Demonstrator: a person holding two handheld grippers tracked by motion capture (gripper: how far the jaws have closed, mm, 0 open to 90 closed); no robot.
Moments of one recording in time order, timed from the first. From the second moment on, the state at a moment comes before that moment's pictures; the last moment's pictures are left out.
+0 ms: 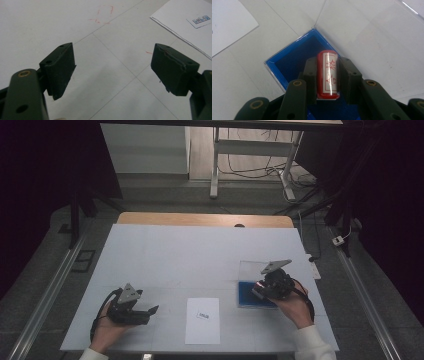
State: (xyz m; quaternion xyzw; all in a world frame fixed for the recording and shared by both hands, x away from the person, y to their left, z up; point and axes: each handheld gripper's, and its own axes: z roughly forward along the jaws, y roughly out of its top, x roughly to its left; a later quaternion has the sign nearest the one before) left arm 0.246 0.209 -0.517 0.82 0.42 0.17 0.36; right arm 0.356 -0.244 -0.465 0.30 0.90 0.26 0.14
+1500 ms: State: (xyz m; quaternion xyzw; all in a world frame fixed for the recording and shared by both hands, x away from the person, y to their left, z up) left arm 0.234 0.204 -0.513 0.81 0.42 0.16 0.38; right arm 0.275 -0.307 -0.483 0.29 0.84 0.42 0.18
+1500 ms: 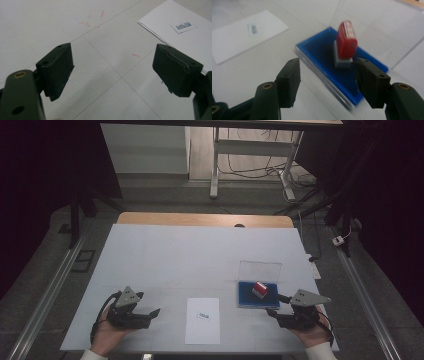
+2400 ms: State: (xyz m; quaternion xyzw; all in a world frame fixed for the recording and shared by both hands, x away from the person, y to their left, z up) left arm 0.237 0.202 -0.516 0.81 0.42 0.16 0.37; right arm 0.280 -0.314 -0.495 0.30 0.85 0.40 0.18
